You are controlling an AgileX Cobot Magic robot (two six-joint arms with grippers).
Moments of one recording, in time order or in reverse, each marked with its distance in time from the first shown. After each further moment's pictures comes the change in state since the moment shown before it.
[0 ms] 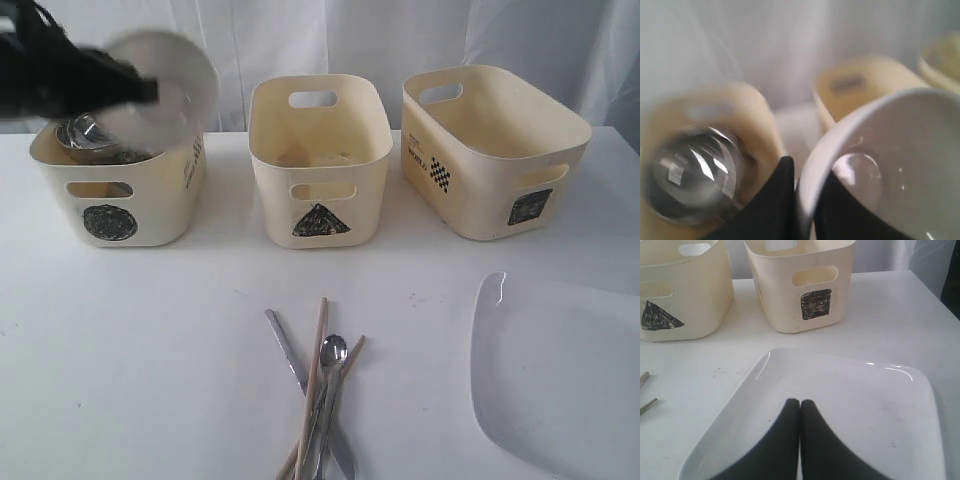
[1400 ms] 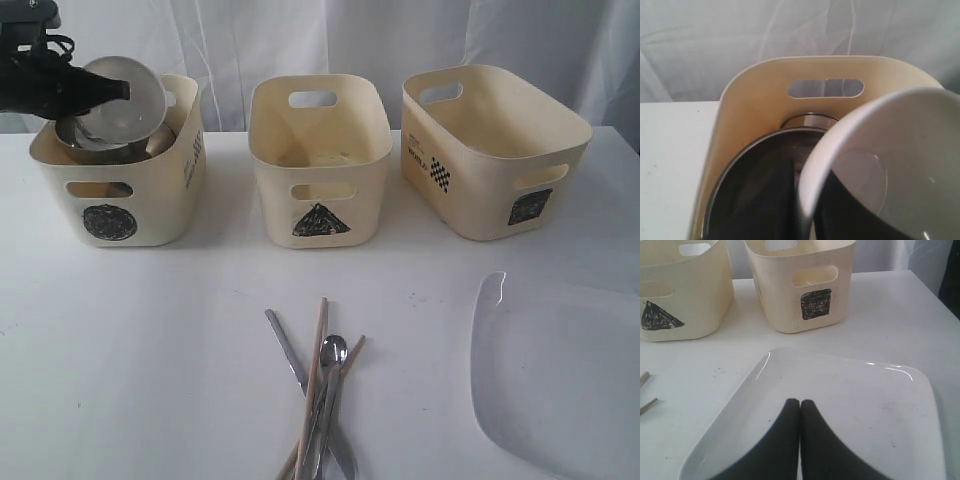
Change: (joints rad) left arm 0.276 0.609 -0.508 0.386 0.122 -0.390; right arm 0.000 0.000 0.000 0.000 0.000 0.000
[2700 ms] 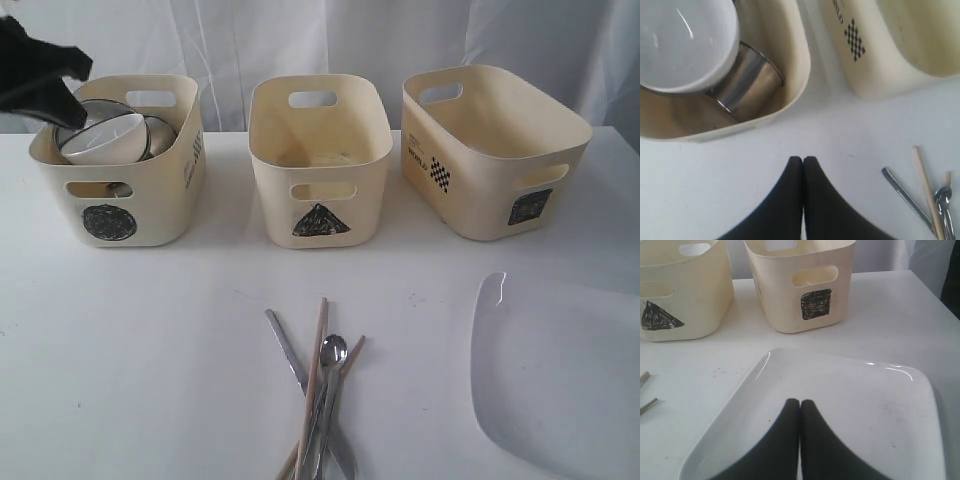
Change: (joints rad) left arm 0.002 -0.386 0.011 0.312 0.882 -0.350; right arm 0.000 0.000 0.000 0.000 0.000 0.000
